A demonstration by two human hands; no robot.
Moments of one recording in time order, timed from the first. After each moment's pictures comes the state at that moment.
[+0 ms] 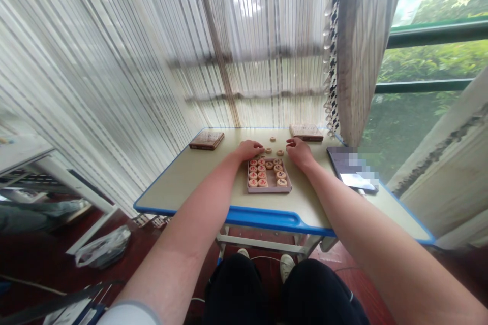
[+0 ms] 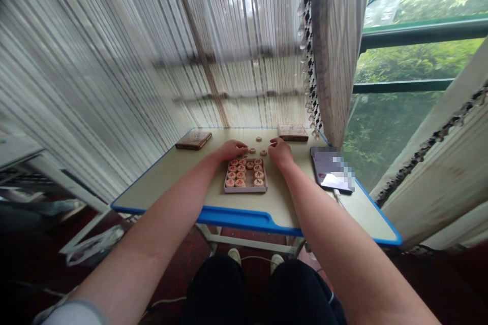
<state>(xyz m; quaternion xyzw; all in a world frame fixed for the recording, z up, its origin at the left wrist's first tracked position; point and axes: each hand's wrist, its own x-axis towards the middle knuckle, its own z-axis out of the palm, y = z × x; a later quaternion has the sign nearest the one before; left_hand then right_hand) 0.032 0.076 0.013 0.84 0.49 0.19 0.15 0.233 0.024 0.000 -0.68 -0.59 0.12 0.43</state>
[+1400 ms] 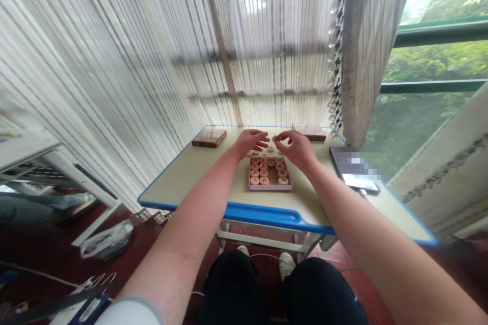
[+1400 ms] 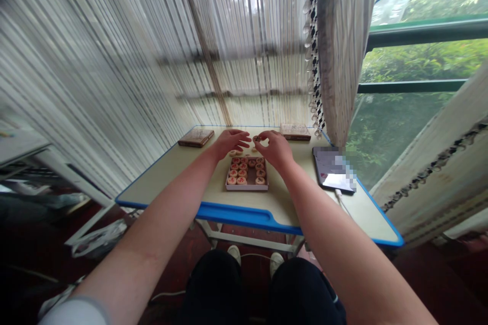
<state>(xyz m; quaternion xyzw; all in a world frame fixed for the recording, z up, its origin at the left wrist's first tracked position) 0.034 0.041 0.042 0.64 0.38 0.41 0.52 0.209 -0.018 0.037 -0.54 -0.72 -0.02 0.42</state>
